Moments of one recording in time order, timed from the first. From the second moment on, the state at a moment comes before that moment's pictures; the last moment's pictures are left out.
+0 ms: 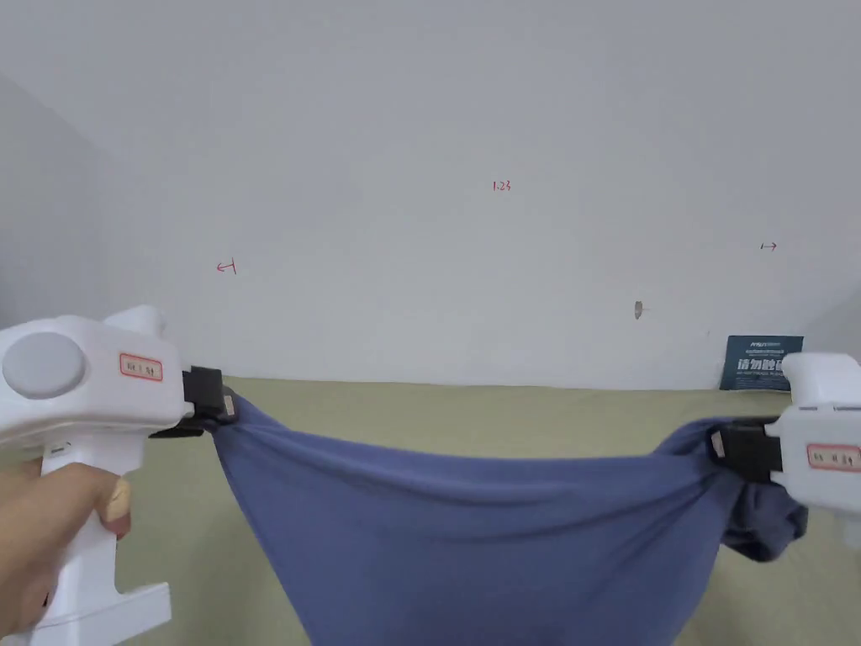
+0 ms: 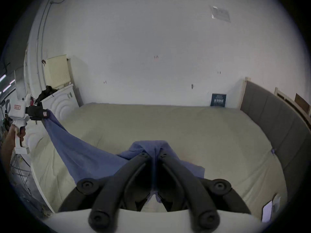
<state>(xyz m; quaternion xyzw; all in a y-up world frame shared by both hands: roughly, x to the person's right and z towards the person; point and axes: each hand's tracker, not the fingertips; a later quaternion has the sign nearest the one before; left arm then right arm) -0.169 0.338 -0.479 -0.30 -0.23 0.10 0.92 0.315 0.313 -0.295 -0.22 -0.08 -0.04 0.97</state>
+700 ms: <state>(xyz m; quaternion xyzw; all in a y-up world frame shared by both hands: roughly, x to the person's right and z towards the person) -0.173 0.406 -0.545 -0.24 -0.20 0.11 0.94 0.337 0.383 -0.359 -0.14 -0.08 -0.04 0.99</state>
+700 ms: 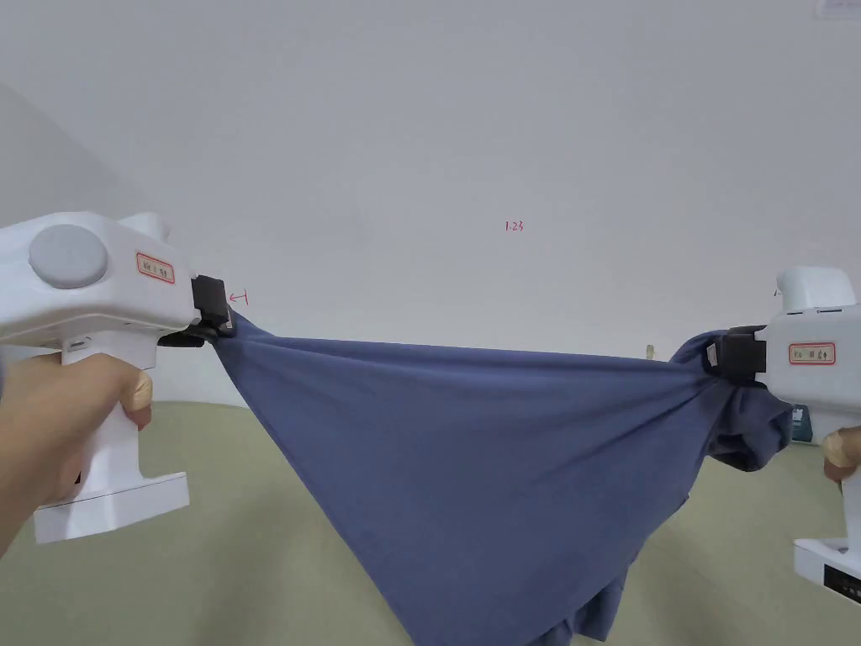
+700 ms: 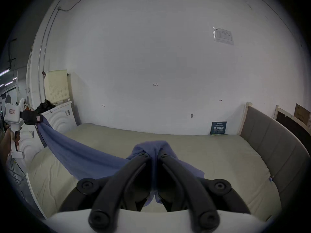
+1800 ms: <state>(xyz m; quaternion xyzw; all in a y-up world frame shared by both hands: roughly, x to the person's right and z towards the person) -0.167 0.215 -0.440 -0.30 -0.18 0.10 0.93 0.341 0.212 -0.287 -0.19 -0.10 -0.09 0.97</state>
